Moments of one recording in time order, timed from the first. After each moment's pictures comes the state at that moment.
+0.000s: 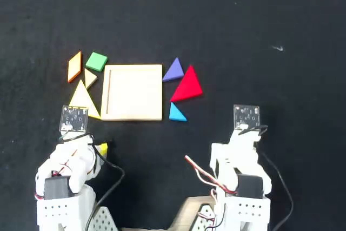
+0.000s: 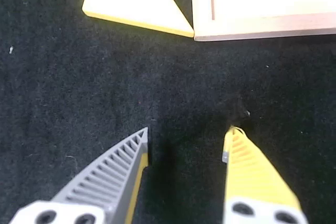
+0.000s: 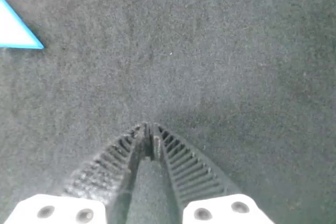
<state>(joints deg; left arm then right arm) -10.9 -101.8 96.4 71.3 -9.9 5.4 -103.5 96.7 74.5 0.0</state>
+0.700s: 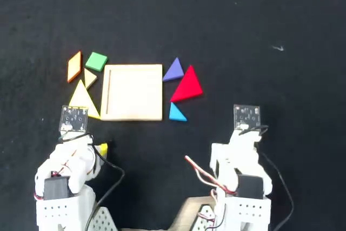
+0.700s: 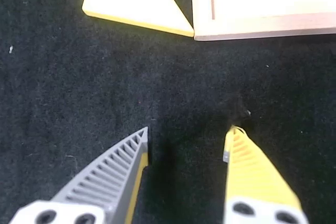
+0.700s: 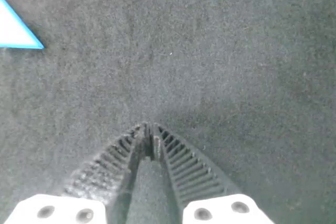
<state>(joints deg) -10.9 -101.8 96.4 71.3 -9.9 5.4 -103.5 96.7 74.5 0.0</state>
